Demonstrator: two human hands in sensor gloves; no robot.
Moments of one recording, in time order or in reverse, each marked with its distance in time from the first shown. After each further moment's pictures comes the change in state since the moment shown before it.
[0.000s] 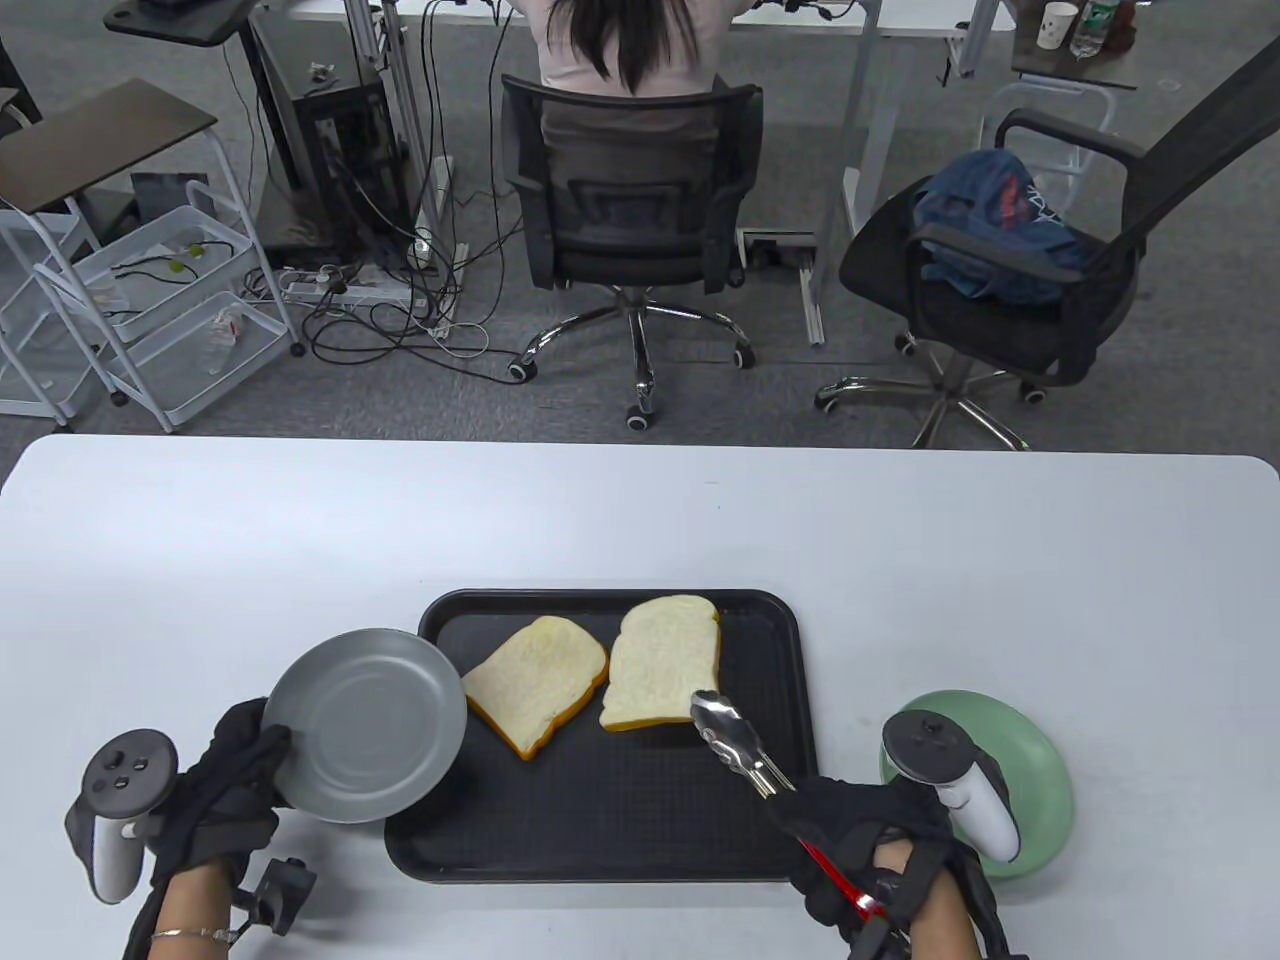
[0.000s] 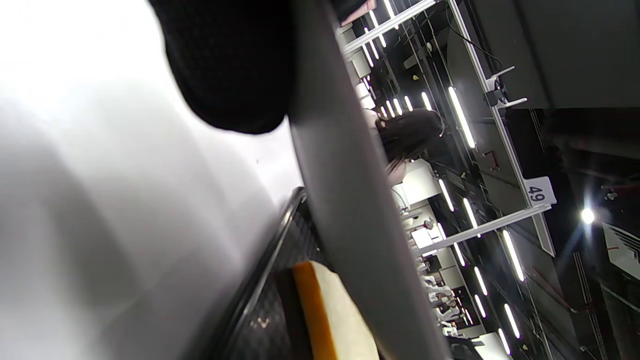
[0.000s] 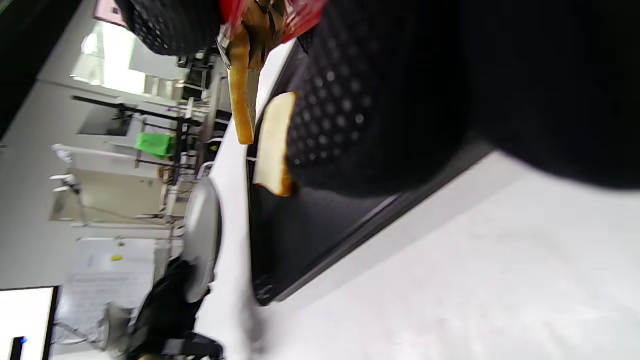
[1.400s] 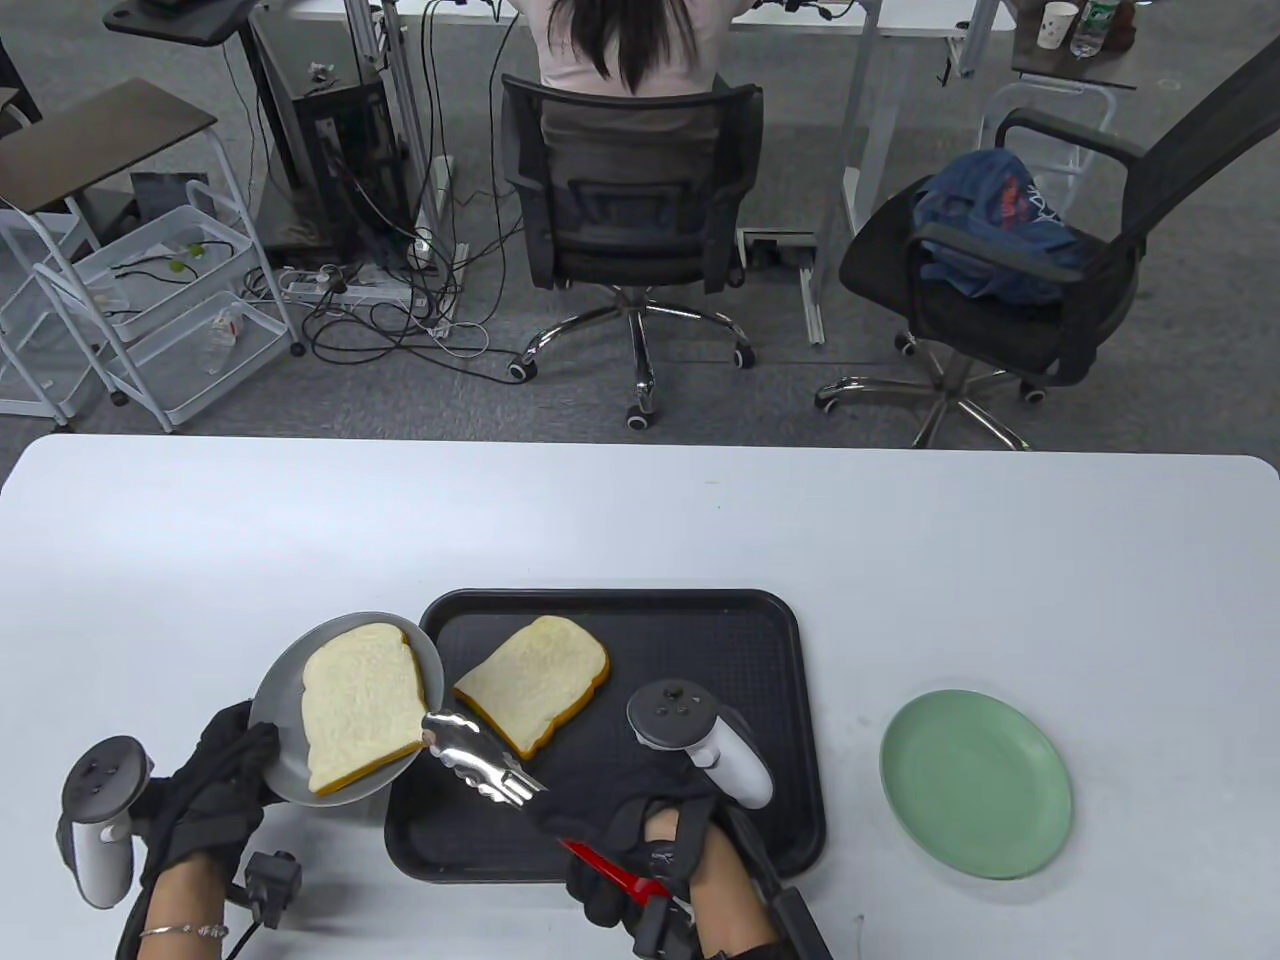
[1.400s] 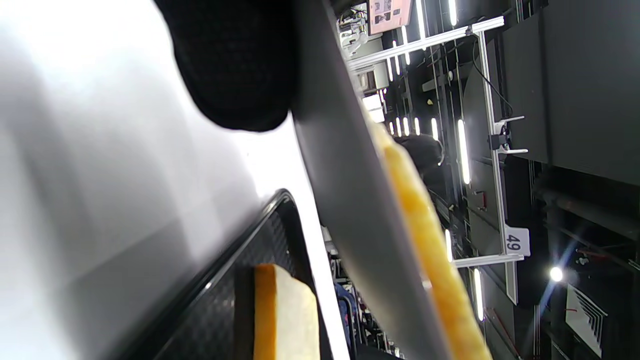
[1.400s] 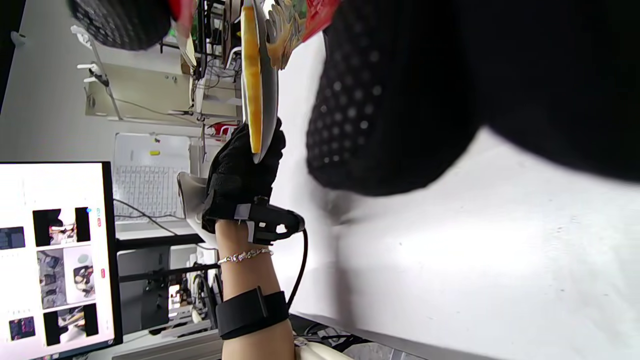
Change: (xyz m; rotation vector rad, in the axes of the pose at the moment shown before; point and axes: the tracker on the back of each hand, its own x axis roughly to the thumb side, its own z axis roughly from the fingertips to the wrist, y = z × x) left_hand -0.008 0.006 0.001 -0.027 0.045 0.232; right_hand 0.087 0.122 -0.079 0.316 -0.042 0.029
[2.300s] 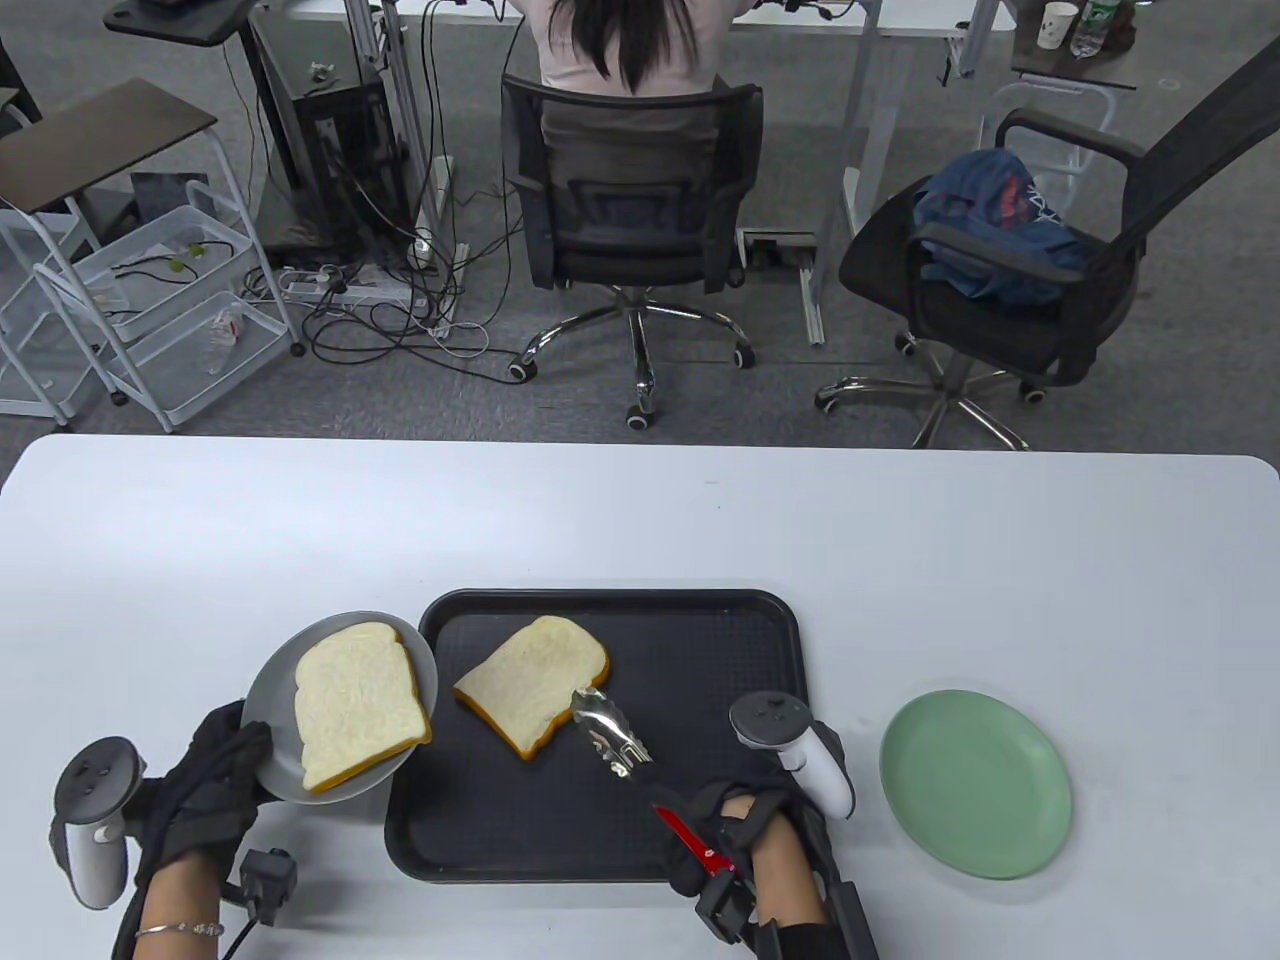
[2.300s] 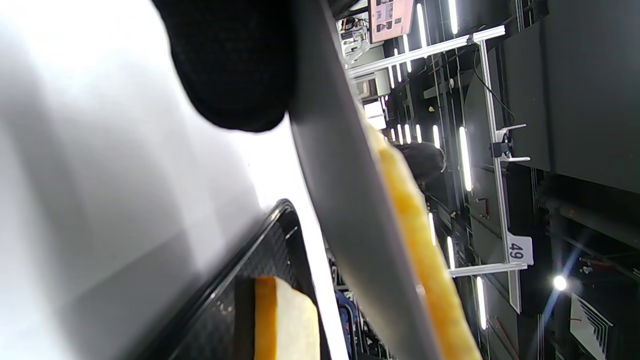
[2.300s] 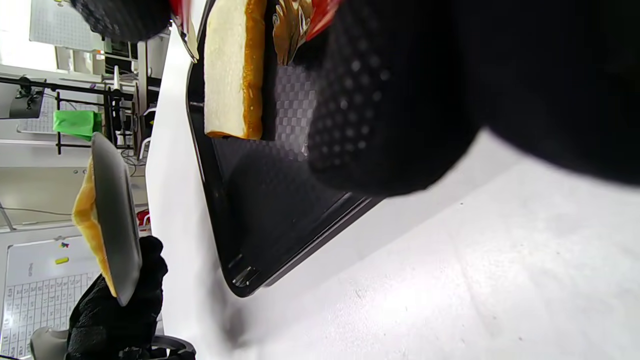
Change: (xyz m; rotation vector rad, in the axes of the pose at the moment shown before) left_hand 0.001 0.003 0.001 0.019 0.004 0.004; right_hand -0.090 -0.054 0.000 -0.207 0.240 -0.121
